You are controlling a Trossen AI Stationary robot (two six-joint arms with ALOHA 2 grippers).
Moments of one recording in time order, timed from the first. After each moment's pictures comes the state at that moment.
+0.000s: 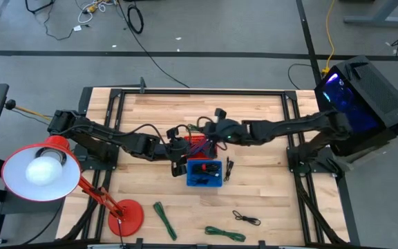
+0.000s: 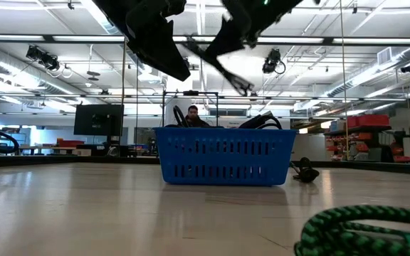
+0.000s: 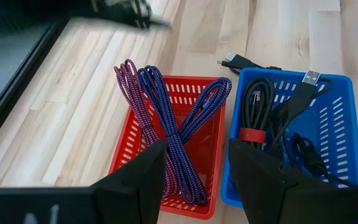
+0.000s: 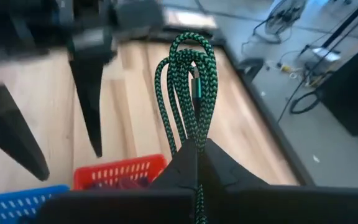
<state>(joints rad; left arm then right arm) -0.20 1.49 1.02 -0.30 -0.45 -0.19 0.04 1.59 1.20 -0.15 0.38 -0.09</state>
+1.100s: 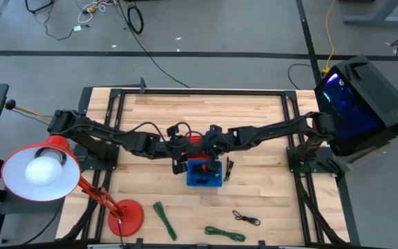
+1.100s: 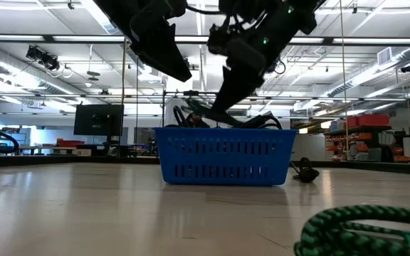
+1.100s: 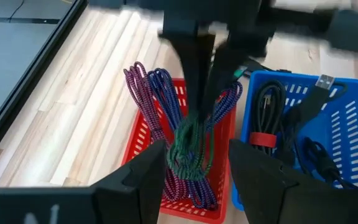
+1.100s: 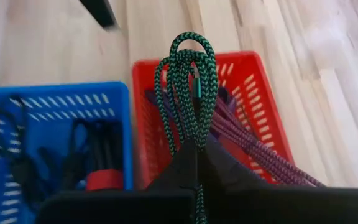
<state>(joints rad) -0.18 1.49 1.02 -0.29 -0.45 -0.17 0.03 1.76 1.20 -0.33 0.14 0.05</state>
